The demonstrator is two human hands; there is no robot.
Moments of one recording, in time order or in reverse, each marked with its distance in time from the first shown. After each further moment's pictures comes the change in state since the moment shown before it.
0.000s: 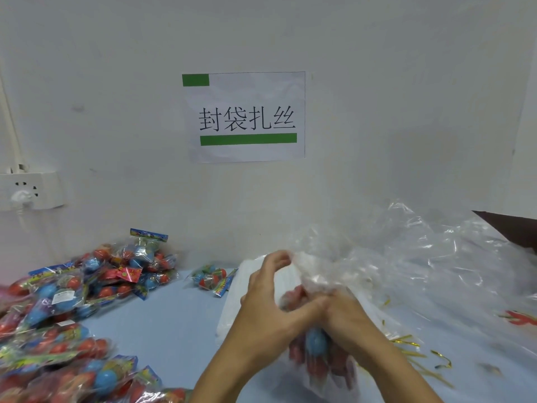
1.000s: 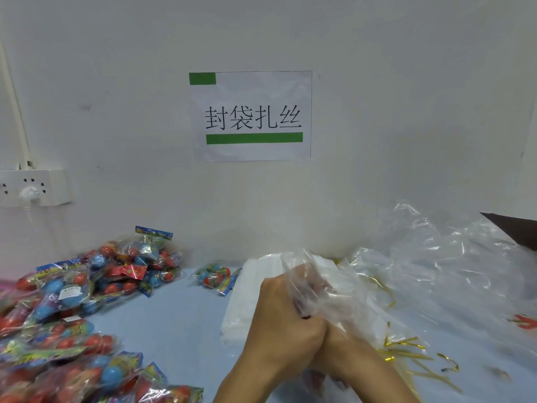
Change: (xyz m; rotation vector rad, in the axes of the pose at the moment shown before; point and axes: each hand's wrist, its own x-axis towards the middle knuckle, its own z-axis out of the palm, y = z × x) left_hand -0.003 0.018 0.014 0.001 0.093 0.262; right_hand 0.000 0.003 0.017 -0.648 -0.252 -0.260
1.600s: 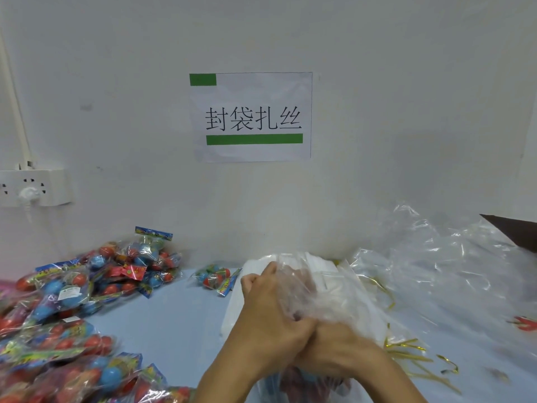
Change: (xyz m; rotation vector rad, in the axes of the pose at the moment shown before) left_hand 0.001 -0.013 -0.017 0.268 -0.098 -0.083; right_hand -0.005 -0.008 -0.008 0.136 -0.087 -0.095
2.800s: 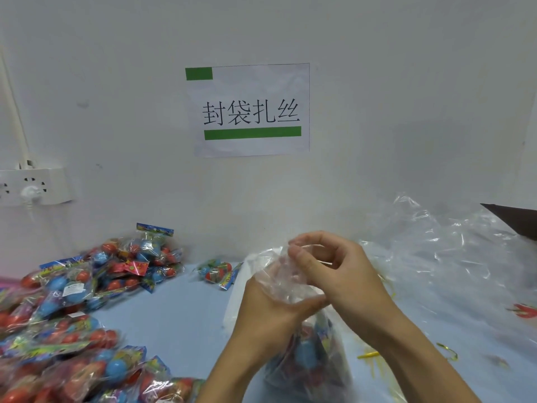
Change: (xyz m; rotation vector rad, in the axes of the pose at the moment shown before) left_hand 0.003 -0.003 0.010 -0.541 -0.011 -0.045; right_hand -0.005 -0.010 -0.026 0.970 0.594 -0.097
